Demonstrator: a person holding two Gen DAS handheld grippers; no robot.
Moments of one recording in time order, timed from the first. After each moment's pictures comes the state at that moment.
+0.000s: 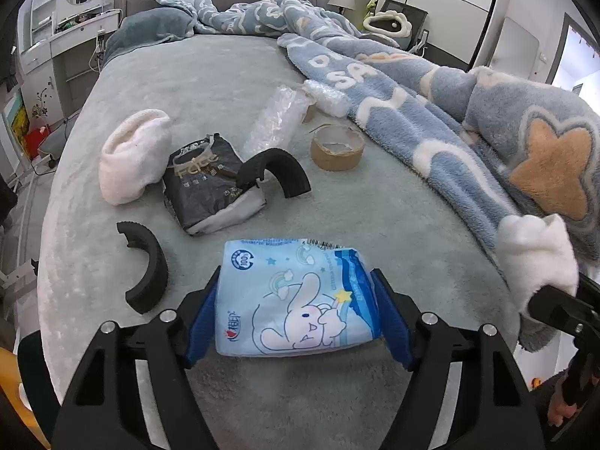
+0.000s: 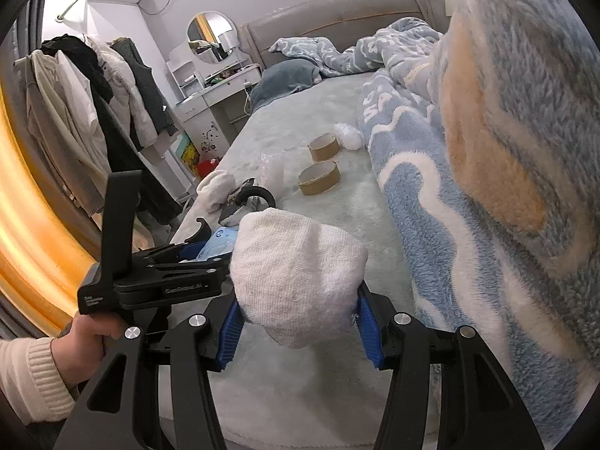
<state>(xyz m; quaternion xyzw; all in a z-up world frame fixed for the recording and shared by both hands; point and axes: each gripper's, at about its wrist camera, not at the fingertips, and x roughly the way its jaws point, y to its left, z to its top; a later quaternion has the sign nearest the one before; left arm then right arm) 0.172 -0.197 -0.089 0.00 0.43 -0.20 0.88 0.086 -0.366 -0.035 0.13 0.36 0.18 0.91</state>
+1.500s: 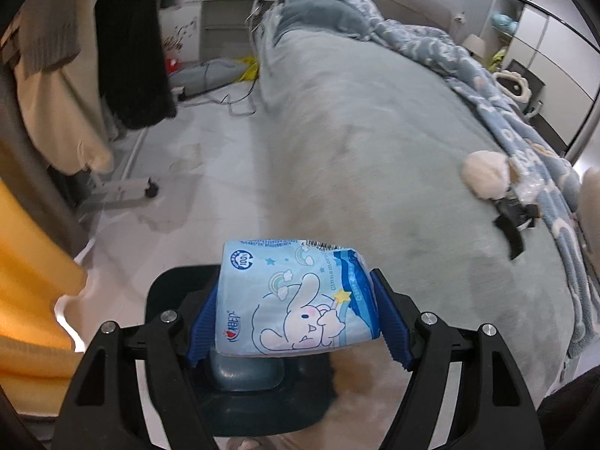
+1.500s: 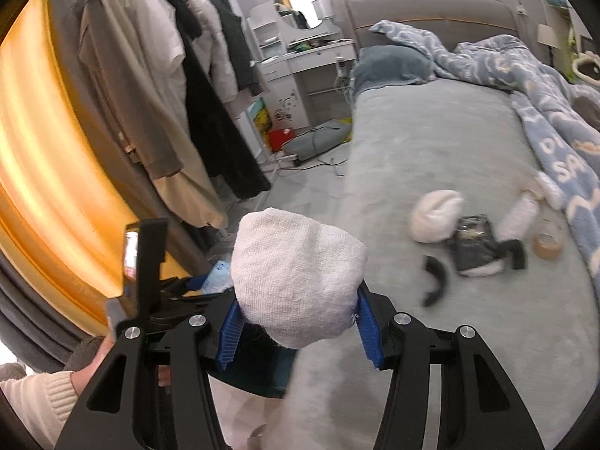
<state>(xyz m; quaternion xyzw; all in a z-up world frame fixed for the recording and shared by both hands) 0.135 0.090 -0.083 -0.10 0.45 0.00 0.89 0.115 -0.102 0.022 0.05 0.37 0.29 0.88</state>
